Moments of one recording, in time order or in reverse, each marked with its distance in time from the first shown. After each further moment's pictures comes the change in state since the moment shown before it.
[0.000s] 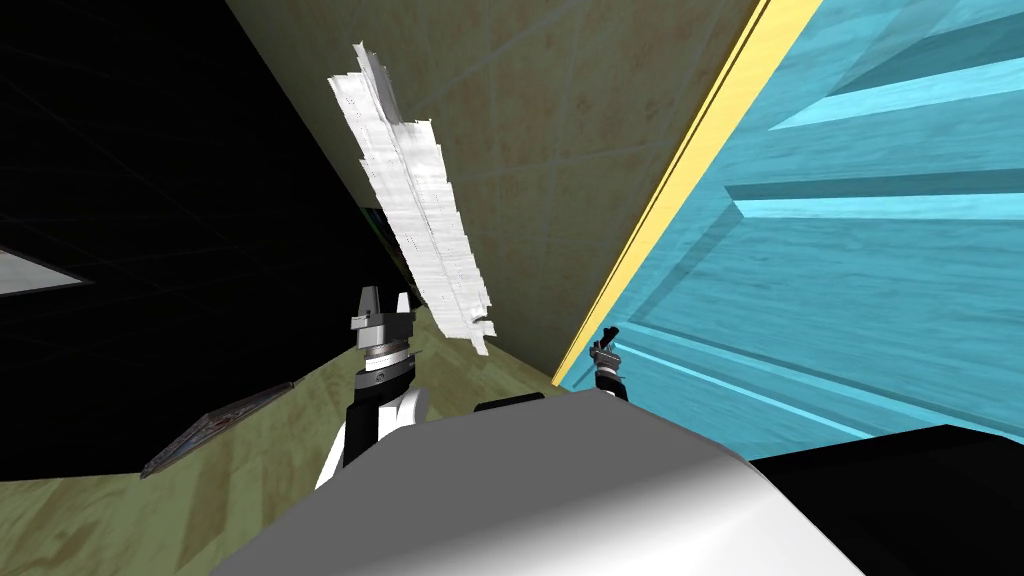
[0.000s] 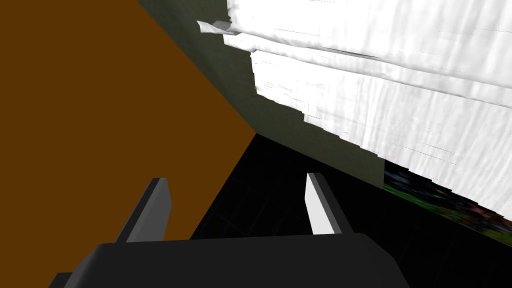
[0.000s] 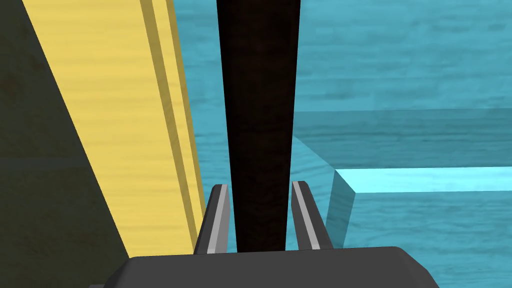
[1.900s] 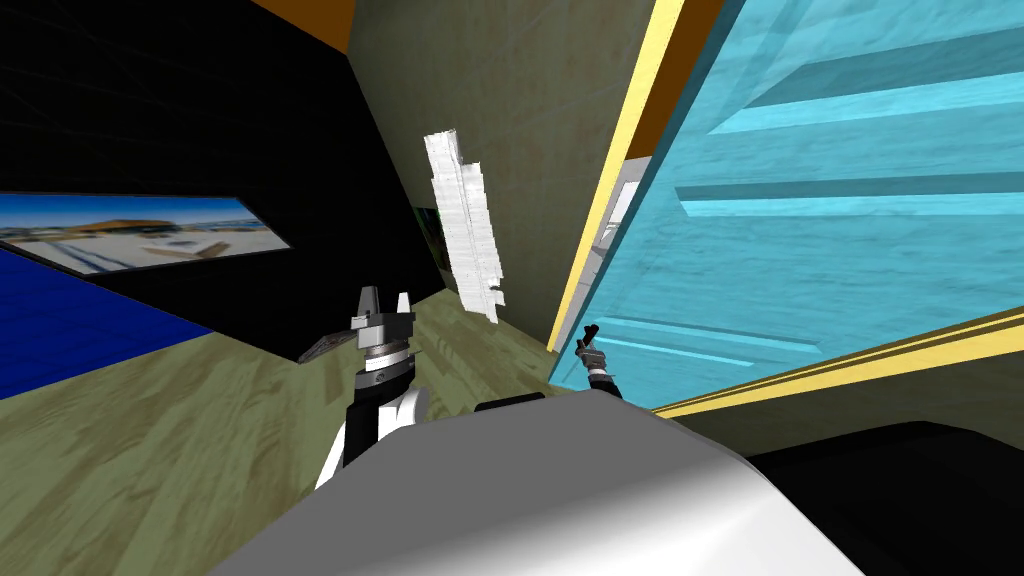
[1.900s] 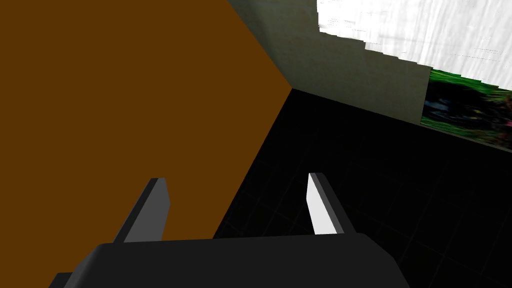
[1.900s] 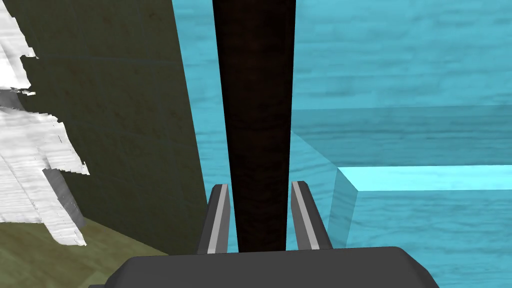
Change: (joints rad) arm 0.064 -0.075 0.212 -0.104 0.113 -0.003 -0.128
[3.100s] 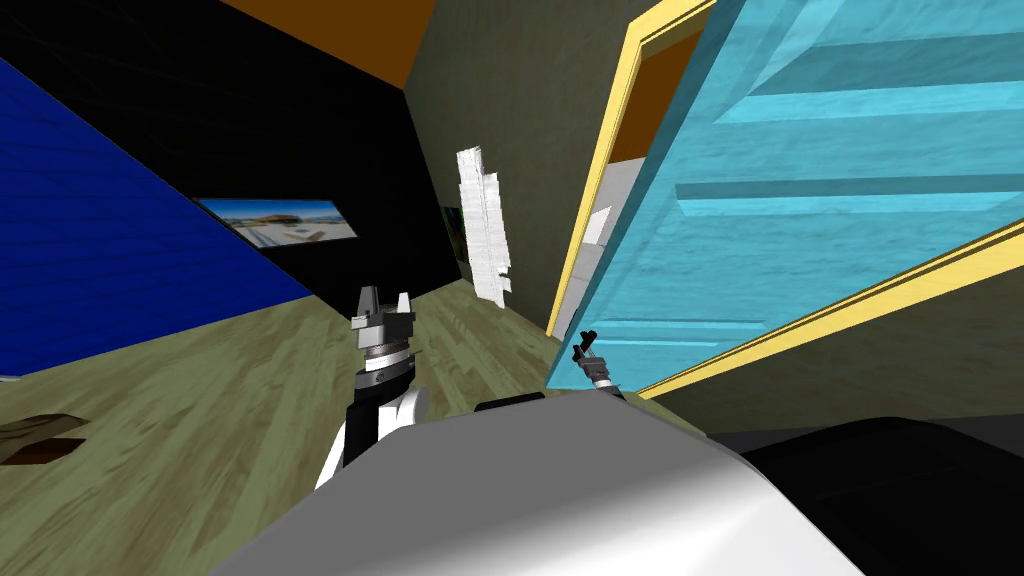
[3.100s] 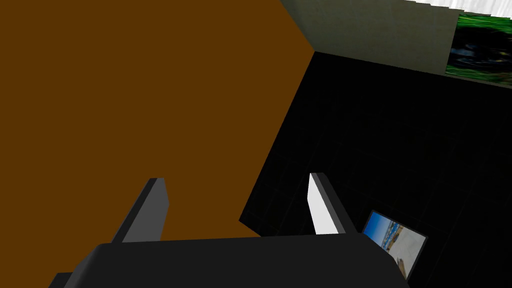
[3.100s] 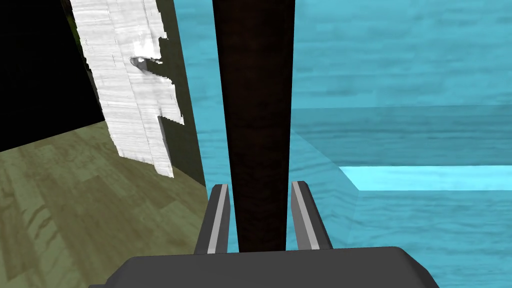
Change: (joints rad) arm 0.085 -0.099 0.138 -0.043 0.080 -0.093 -0.120
